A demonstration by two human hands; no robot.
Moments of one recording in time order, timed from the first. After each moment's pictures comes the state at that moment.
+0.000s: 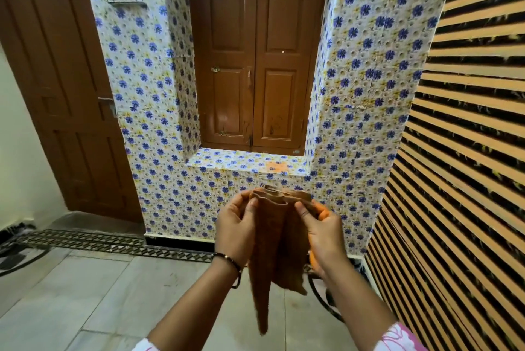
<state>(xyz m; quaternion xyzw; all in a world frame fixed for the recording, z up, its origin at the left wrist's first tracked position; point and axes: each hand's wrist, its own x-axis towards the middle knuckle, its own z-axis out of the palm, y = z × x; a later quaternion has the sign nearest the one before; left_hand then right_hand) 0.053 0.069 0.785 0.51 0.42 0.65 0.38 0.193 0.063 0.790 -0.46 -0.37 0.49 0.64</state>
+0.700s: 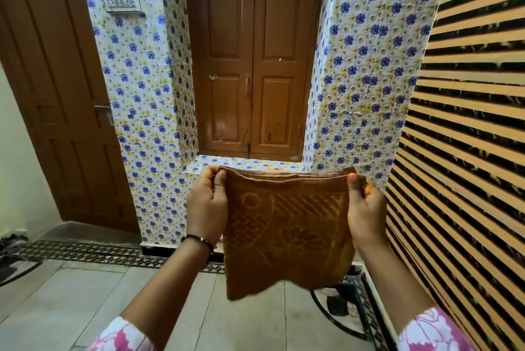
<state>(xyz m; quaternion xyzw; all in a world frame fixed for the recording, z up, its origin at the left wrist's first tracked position) 0.006 0.095 0.820 0.58 0.49 0.63 0.14 0.244 0.082 0.819 -0.53 -0.47 0.18 0.69</state>
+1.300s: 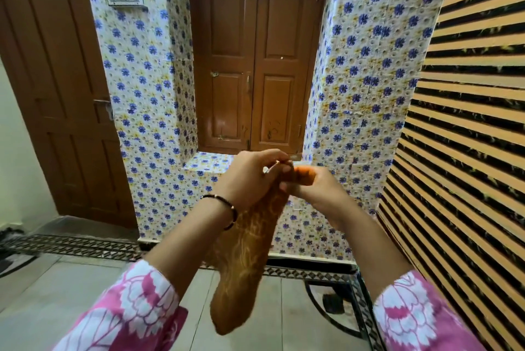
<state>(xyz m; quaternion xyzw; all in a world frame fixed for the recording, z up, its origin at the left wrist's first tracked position) 0.034 0.096 0.872 0.80 0.39 0.45 0.03 0.197 0.078 0.864 -0.46 -0.66 0.40 0.44</state>
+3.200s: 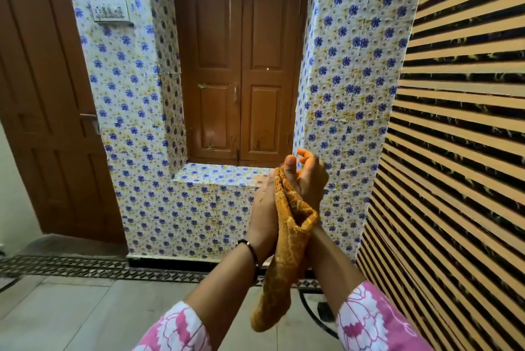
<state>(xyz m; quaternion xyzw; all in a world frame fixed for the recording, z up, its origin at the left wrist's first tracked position) 0.111 0.077 0.833 0.49 0.31 0.64 0.50 0.179 0.102 0.856 -0.53 -0.53 0.06 0.66</state>
